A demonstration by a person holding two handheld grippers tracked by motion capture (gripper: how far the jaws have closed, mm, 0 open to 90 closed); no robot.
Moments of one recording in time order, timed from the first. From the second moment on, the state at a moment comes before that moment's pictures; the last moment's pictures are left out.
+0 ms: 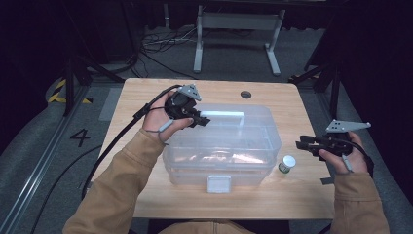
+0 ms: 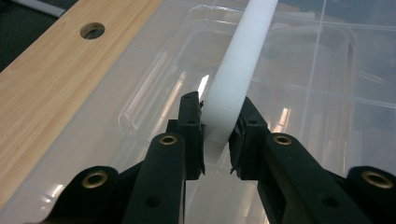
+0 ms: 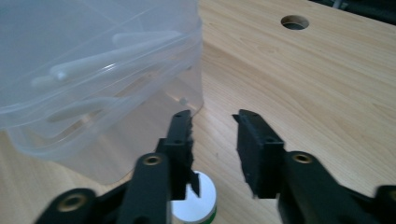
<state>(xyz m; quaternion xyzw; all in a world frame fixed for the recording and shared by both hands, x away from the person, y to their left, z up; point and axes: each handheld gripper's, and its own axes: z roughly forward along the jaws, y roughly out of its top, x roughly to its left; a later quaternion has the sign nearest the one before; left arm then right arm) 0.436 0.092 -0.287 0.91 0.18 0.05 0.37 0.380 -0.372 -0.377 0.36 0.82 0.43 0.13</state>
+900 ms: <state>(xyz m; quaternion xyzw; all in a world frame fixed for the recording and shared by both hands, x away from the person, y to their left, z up) 0.460 0.089 -0.271 0.91 0.22 0.00 0.35 0.364 -0.330 -0.379 0.26 0.85 0.45 0.02</state>
